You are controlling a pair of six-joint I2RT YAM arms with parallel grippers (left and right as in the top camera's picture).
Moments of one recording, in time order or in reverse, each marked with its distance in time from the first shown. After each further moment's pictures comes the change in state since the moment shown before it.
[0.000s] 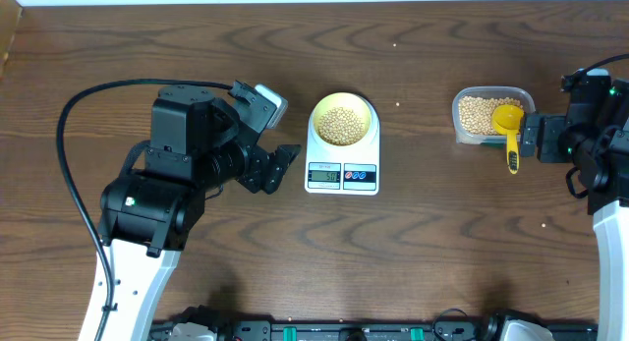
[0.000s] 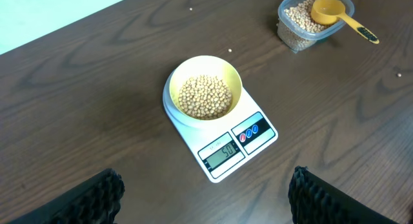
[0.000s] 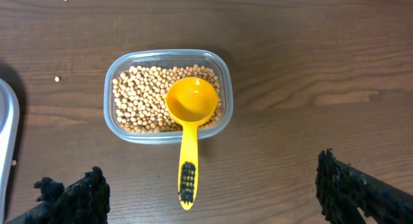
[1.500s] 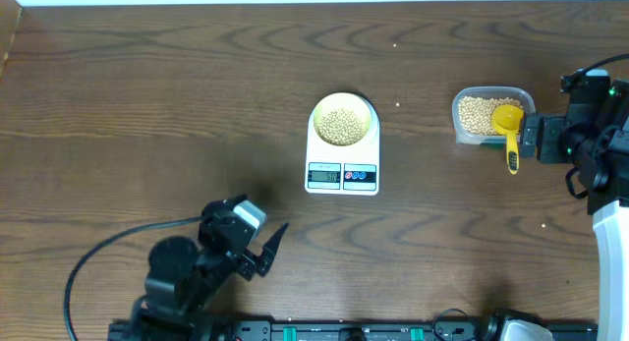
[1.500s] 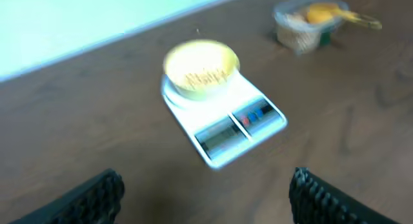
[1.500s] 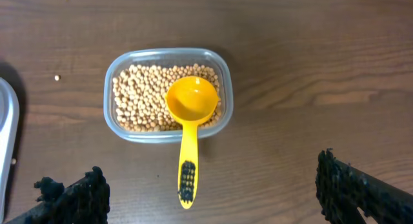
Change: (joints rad) left arm 0.000 -0.851 -0.843 0.360 -0.027 -0.055; right arm 0.000 0.000 0.000 -0.002 0.000 -0.003
